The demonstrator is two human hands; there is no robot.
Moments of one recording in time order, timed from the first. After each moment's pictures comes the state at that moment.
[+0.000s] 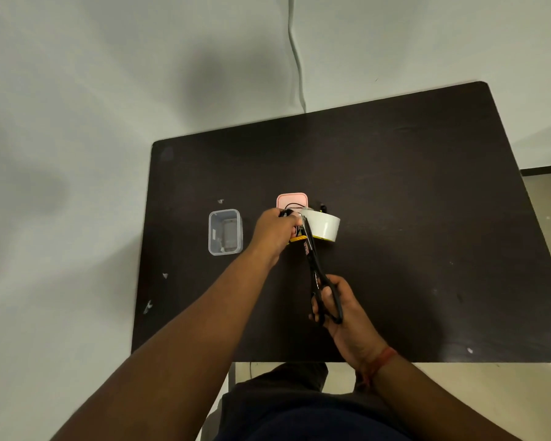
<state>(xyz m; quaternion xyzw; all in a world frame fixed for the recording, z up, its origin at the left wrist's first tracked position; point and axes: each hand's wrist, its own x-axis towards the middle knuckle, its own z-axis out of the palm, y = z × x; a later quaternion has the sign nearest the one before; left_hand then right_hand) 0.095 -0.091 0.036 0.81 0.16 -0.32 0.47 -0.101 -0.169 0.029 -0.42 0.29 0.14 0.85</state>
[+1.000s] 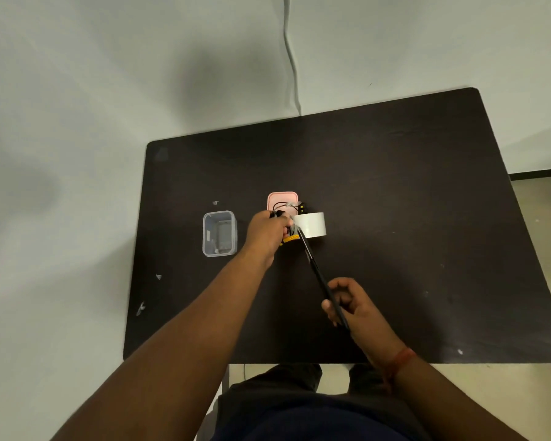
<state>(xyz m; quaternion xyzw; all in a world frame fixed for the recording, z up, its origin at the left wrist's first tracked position) 0.097 -0.093 0.033 0.79 0.20 -0.29 0.50 -0.110 -0.205 0.030 -0.58 0.27 0.18 0.75</state>
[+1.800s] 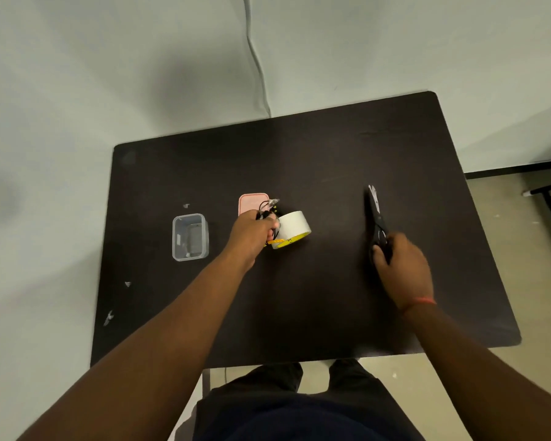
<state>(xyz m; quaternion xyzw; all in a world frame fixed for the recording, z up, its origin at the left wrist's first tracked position) 0.083 -0.113 0.038 0.81 0.13 -0.31 0.48 -0.100 -0.341 -0.018 -0.91 0.32 0.00 0.27</state>
